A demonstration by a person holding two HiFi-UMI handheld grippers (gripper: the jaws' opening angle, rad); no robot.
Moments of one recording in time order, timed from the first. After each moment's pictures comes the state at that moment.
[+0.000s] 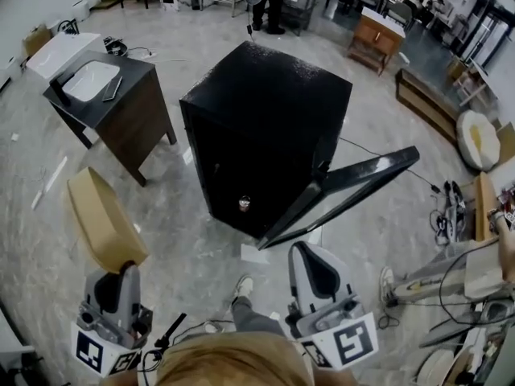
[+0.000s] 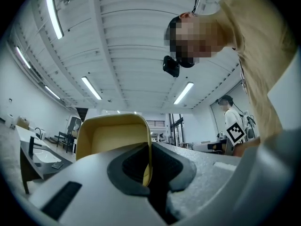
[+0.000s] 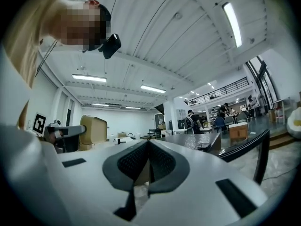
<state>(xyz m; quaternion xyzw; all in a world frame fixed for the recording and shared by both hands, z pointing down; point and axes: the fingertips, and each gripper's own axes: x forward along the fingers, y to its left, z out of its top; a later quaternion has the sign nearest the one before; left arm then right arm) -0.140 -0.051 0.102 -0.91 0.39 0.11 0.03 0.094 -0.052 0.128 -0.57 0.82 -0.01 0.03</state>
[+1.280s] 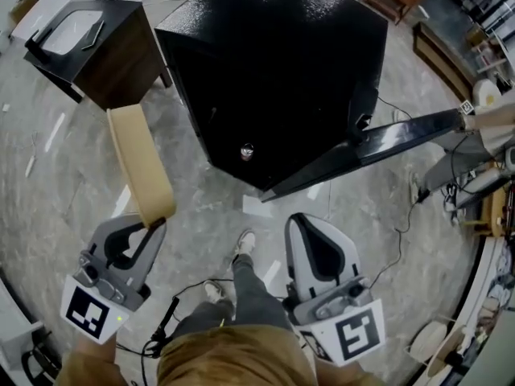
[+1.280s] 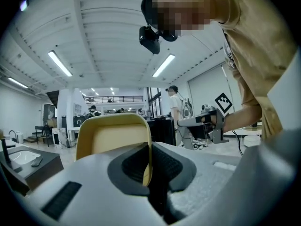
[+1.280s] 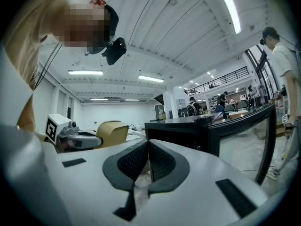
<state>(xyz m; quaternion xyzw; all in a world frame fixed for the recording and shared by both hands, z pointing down) -0.057 -0.131 0.255 -0.96 0.26 -0.08 0.03 0.104 -0.110 0.246 -0.56 0.83 -0.07 -0.01</state>
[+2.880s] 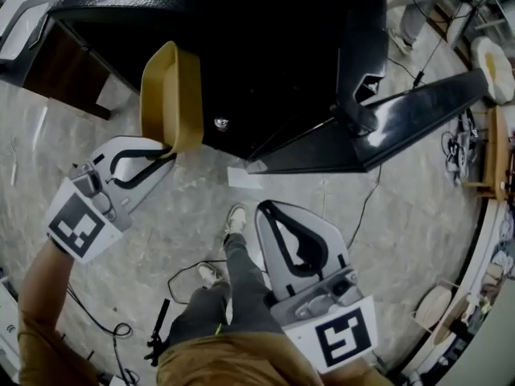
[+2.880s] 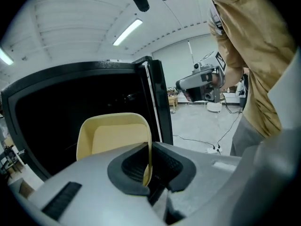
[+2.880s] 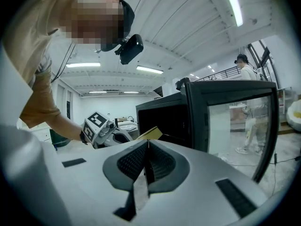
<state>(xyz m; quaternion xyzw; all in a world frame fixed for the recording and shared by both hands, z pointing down) 0.078 -0.245 0.425 -0.96 0.01 -0.26 0.14 0.156 -0.169 0.349 -0.57 0.81 -0.10 -0.03</state>
